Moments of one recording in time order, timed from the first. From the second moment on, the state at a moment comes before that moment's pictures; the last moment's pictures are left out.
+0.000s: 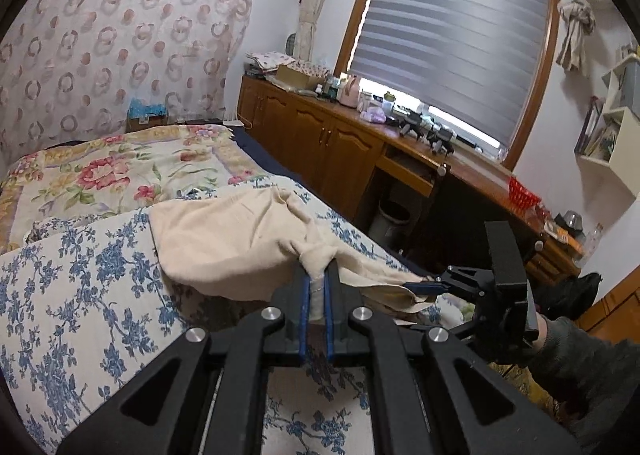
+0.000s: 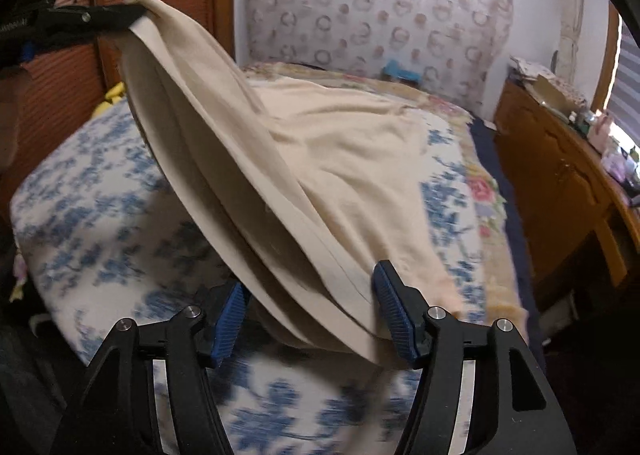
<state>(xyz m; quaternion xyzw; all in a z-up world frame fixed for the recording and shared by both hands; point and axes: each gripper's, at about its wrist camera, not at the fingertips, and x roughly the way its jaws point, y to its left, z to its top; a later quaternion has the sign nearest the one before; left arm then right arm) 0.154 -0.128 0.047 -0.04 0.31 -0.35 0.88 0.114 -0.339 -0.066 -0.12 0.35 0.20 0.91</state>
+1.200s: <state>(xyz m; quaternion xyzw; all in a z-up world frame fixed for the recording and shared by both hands) 0.362 -0.091 -0.046 -0.03 0.42 -0.22 0.88 0.383 -0.351 0.009 -0.08 0.33 0.14 0.93</state>
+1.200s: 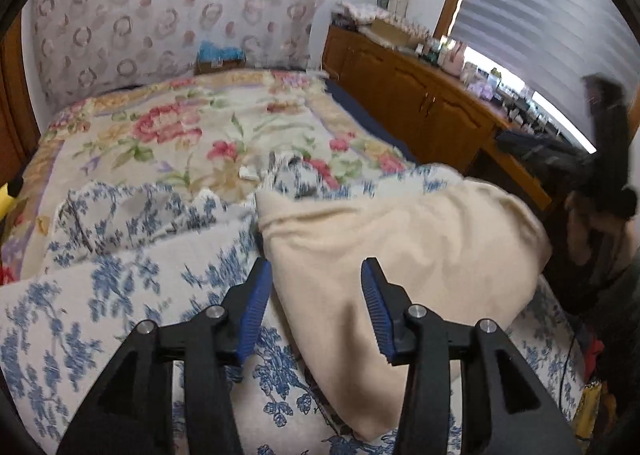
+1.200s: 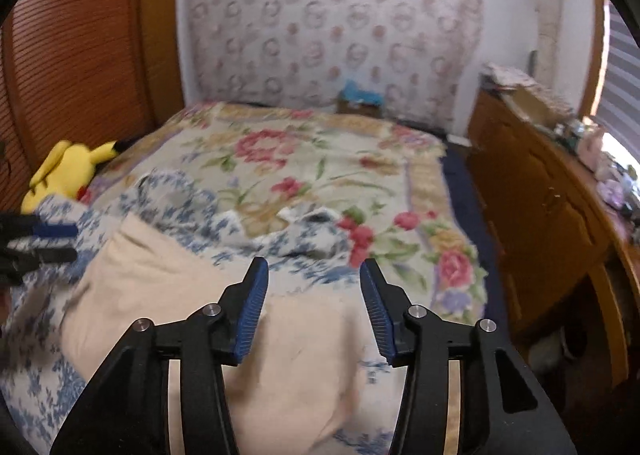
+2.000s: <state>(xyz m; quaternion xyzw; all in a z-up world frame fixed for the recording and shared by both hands) 0.361 -0.107 -0.082 0.00 0.44 -0.22 0.87 0.292 -0.363 -0.052 -0.06 0.44 0.22 0.87</state>
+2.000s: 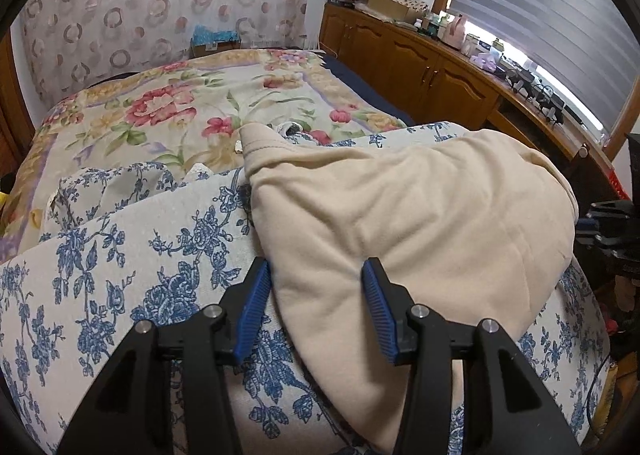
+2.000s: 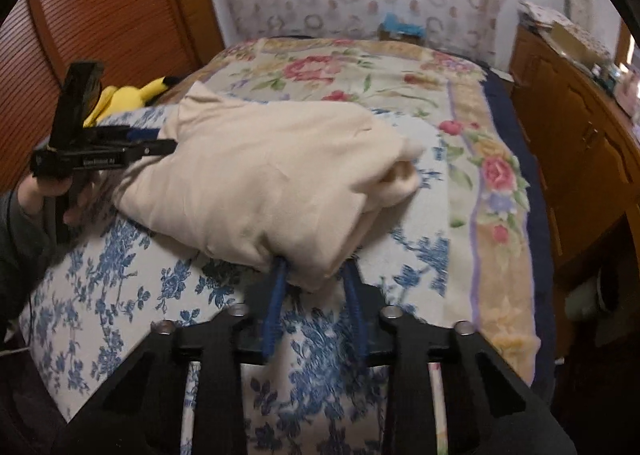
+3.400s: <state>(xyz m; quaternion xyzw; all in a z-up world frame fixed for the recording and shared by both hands) 0.368 -0.099 -0.054 -0.09 0.44 -0.29 0.85 0.368 -0.353 -0.066 0.01 0.46 0.21 0.86</state>
